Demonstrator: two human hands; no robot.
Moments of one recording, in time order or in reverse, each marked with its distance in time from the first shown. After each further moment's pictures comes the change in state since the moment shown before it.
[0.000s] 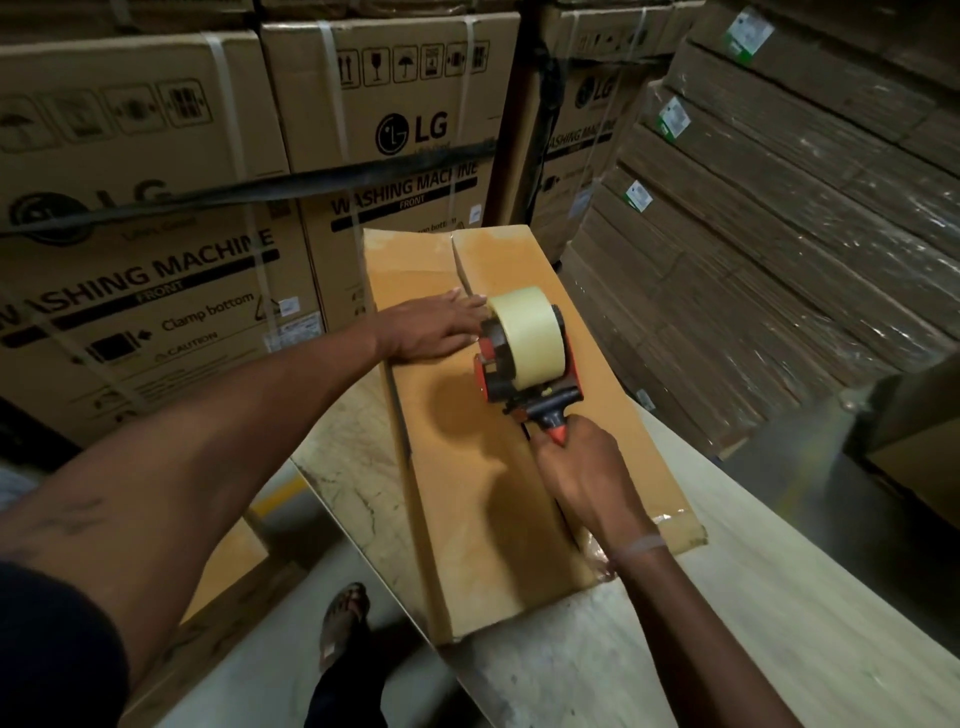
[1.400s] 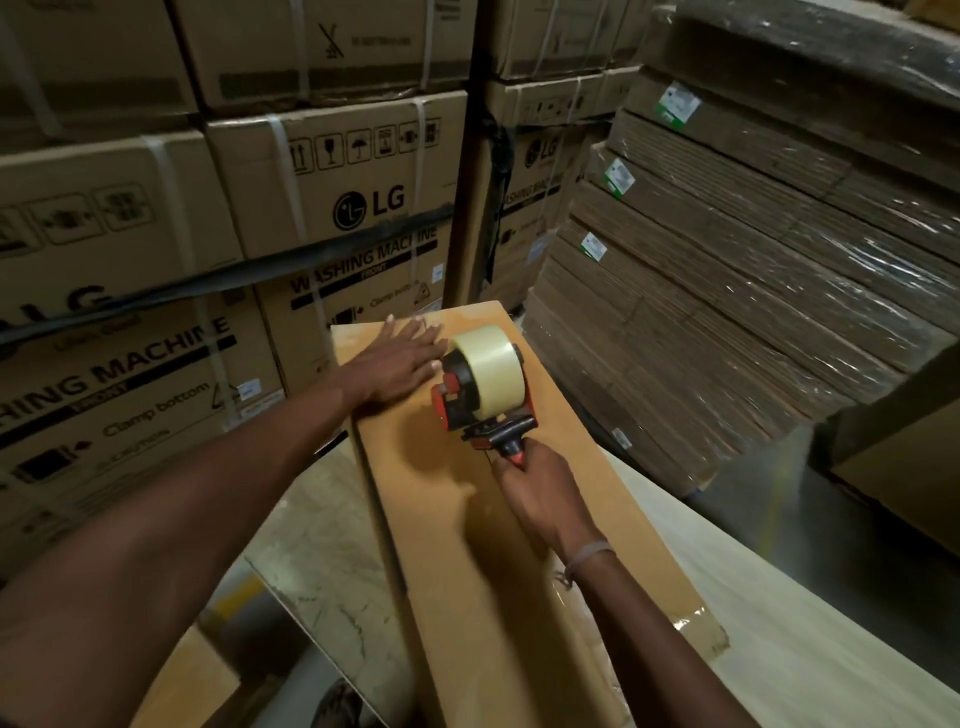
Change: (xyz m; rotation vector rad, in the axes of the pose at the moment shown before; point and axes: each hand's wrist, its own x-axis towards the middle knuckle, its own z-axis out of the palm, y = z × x) left_hand 0.043 -0.087 -0.016 0.048 -0.007 -0.257; right_hand 0.092 -0.048 0.015 0.107 0.014 -0.049
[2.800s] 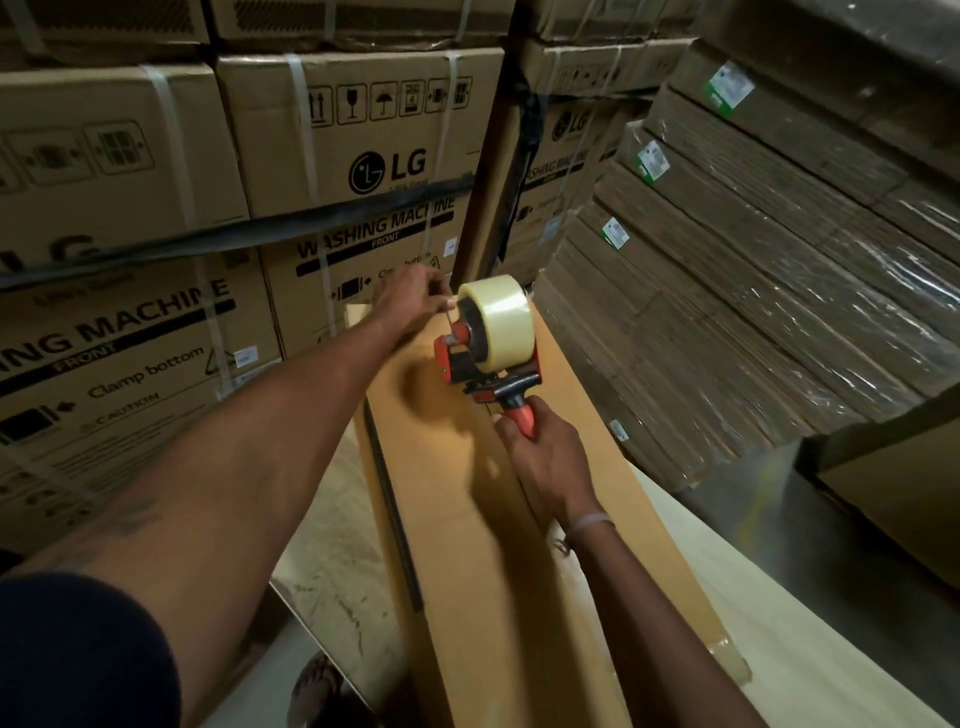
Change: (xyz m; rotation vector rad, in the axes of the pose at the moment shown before) left_hand 0.046 -0.014 -0.027 -0.586 0.375 -0.433; right_hand 0.047 -0.016 0.014 0.025 0.086 -0.125
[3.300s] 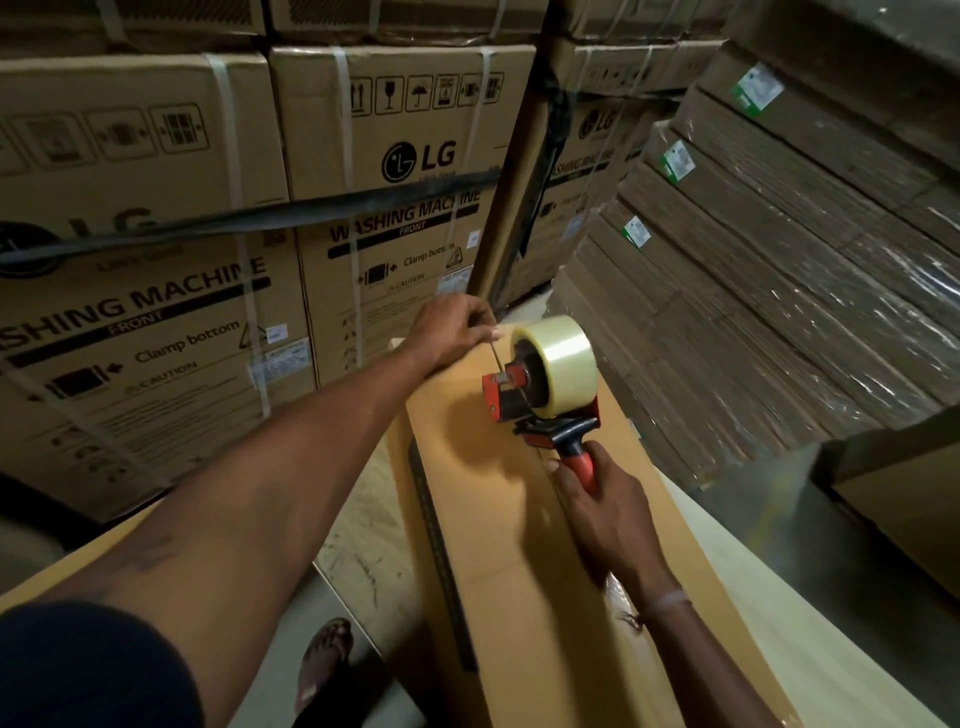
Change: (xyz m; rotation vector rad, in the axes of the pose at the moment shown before) left_hand -0.063 0.004 0.022 -0.069 -0.103 0.101; right_hand -0.085 0.041 -0.033 -0.042 0.000 -0.008
